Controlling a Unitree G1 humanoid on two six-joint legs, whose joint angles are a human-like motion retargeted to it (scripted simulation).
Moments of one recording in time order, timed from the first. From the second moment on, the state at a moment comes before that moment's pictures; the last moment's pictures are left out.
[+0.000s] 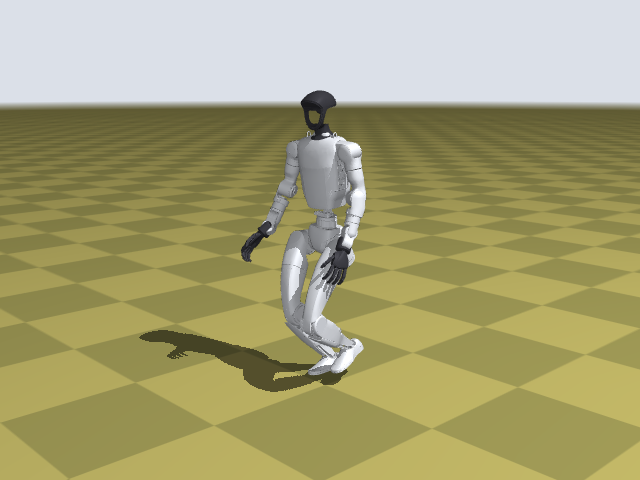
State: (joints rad) left arm 0.01 0.17 -0.42 1.08 -0.01 -0.19 0.34; right arm -0.06 -0.35 0.32 1.03 0.08 -0.18 -0.34; waist 0.07 0.09 0.04; left_leg -0.68 0.16 0.07 1.64 -0.68 0.16; right_leg -0.38 0.21 -0.07 1.01 -0.68 -0.01
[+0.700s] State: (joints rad) left arm -0.22 0.21 -0.38 1.06 -0.01 -0.18 0.43; right arm 0.13 -0.24 0.34 1.13 0.06 -0.14 -0.24; waist -0.14 -0.10 -0.02; left_leg -0.21 -0.33 0.01 0.78 -0.81 0.24; right_leg -0.85 -0.16 0.01 1.19 -0.57 0.15
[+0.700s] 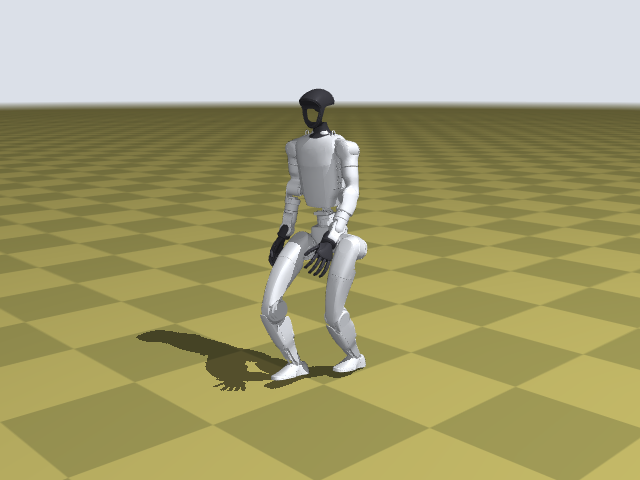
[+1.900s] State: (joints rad) left arm -0.22 0.22 -0.38 0.97 -0.01 -0.21 0.44; right arm 0.22 -0.26 0.31 1.13 0.13 -0.16 -0.24; waist -0.08 0.04 -0.04; left_leg -0.14 -0.17 -0.05 1.12 -0.87 0.15; right_leg -0.83 0.07 -0.04 1.14 -0.53 0.10
